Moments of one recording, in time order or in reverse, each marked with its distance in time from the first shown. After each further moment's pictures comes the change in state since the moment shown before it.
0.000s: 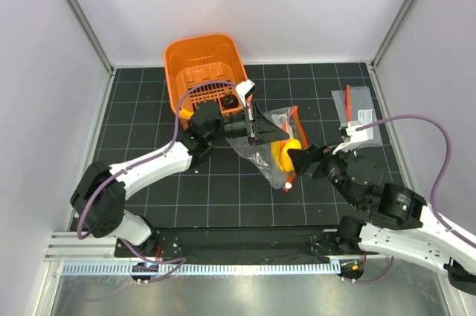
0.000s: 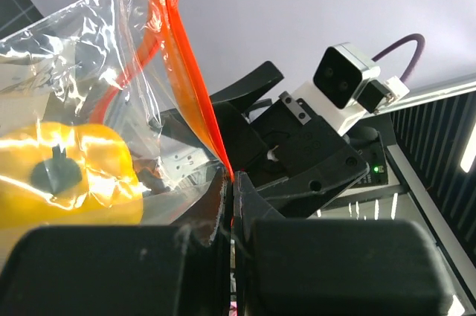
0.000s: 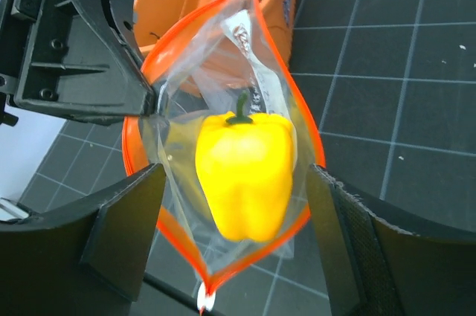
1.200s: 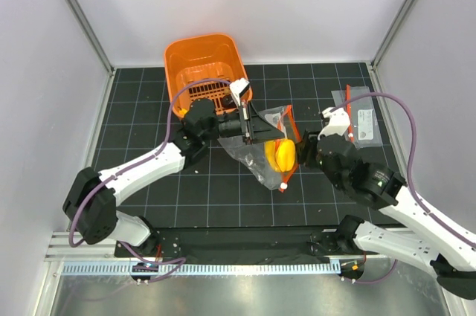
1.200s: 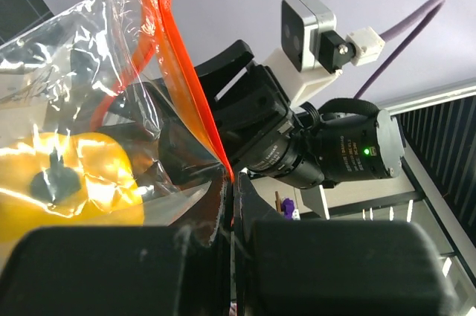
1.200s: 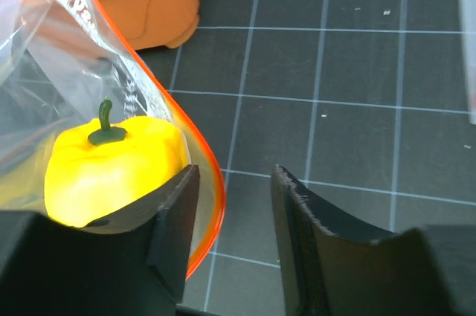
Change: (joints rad) left arm 0.021 -0.064 0.000 -0.103 -0.003 0.049; right arm -0.184 0.230 0.142 -0.245 -0.027 0.009
